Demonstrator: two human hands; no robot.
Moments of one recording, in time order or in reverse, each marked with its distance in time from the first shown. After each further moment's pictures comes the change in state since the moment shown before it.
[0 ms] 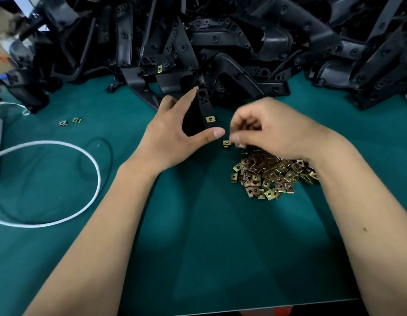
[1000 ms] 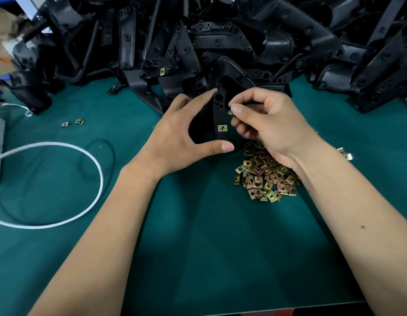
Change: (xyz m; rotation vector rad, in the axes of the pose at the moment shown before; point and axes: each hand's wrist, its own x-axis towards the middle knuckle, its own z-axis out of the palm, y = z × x) left_hand -0.005 0.010 -0.006 -0.066 -0.032 0.197; right_hand 0.008 -0.004 0.022 0.735 0.359 0.140
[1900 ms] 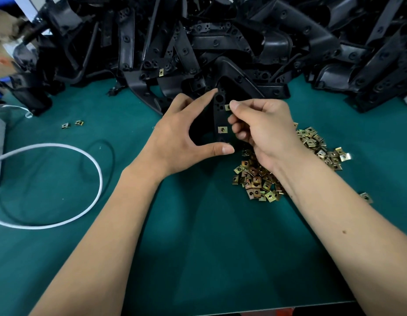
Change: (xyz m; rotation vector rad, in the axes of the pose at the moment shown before) left_hand -0.001 0.001 0.002 0.040 0.022 0.040; right_hand -0.001 0.004 0.022 0.208 0.232 0.102
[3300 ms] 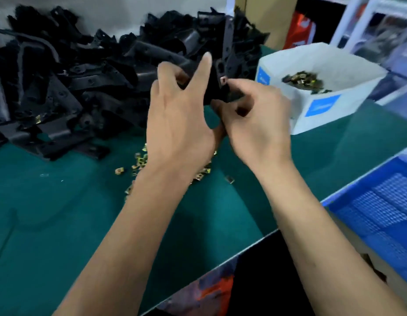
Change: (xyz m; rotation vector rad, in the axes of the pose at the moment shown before) left_hand 0.035 0.224 0.077 0.148 0.180 0.203; right_hand -0.090 -0.081 -0.143 -0.684 0.563 -0.485
